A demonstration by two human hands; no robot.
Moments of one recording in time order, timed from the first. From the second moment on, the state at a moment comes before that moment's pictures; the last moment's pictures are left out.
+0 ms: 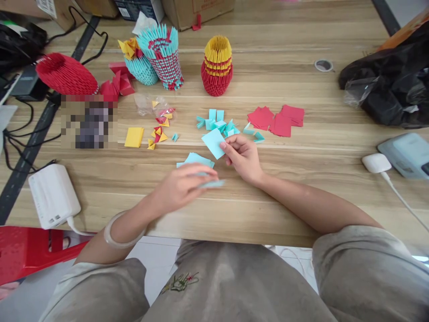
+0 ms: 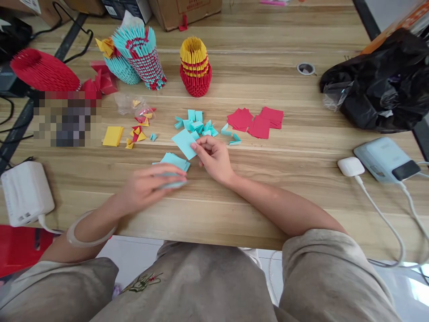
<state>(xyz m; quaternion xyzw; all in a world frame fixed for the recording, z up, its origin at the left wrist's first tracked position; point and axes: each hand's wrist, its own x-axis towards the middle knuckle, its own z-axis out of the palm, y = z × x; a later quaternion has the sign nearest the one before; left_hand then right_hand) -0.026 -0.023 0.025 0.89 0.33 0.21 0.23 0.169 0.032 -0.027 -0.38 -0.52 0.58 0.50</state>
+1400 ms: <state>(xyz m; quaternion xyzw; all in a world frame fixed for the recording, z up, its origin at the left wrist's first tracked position) -0.013 -0.015 0.015 0.59 0.58 0.41 0.37 0.166 0.017 -0.030 -0.26 -0.61 0.63 0.39</state>
